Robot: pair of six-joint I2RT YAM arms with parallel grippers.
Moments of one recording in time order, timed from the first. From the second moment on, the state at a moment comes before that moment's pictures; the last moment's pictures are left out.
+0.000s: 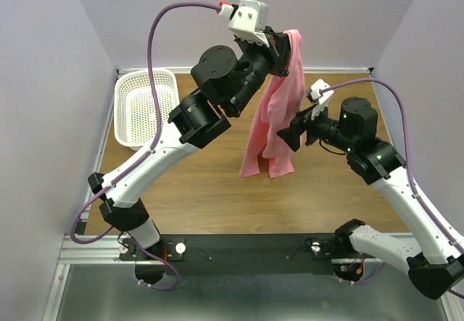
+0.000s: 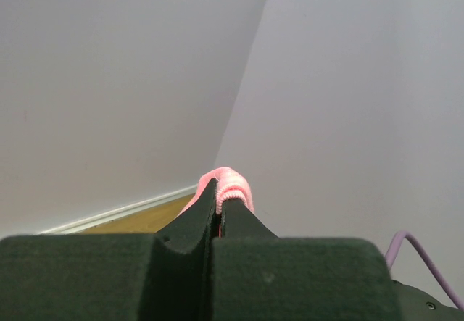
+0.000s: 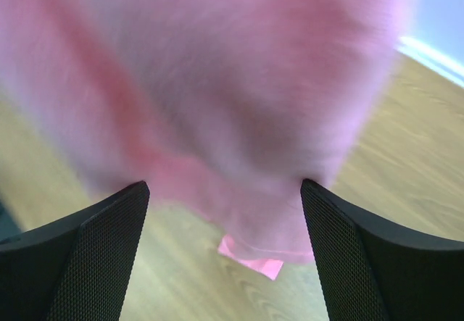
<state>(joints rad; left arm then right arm) -1.02 1.64 2.12 -0.14 -0.38 -0.21 0.50 0.99 1.12 -0.43 -0.32 -0.07</state>
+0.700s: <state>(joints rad) -1.02 1.65 2.17 -0.22 -0.56 -0.28 0.51 1.00 1.07 -0.41 -0.83 -0.16</state>
